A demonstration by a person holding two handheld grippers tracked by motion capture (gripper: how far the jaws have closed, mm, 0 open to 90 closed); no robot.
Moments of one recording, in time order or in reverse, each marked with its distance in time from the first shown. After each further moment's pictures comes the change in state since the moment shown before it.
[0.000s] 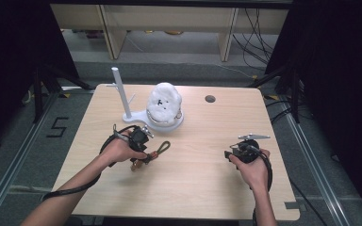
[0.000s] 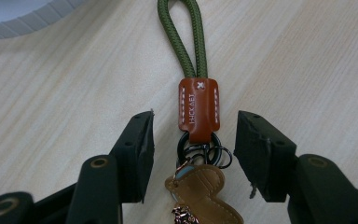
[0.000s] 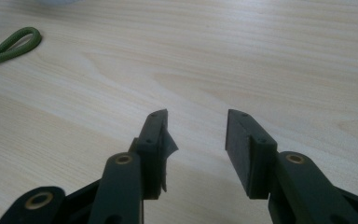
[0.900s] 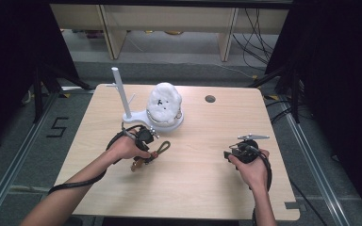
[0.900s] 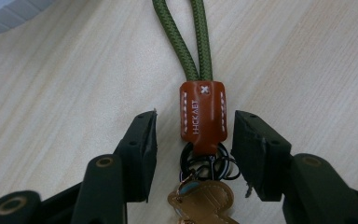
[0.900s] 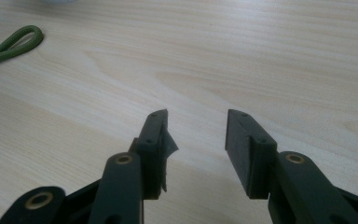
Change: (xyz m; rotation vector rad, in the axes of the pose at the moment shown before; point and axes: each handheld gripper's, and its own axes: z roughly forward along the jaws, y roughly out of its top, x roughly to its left) left arm 0.002 0.014 0.015 0.094 -0.006 0.025; right arm 0.003 0.000 0.001 -0.003 0.030 0.027
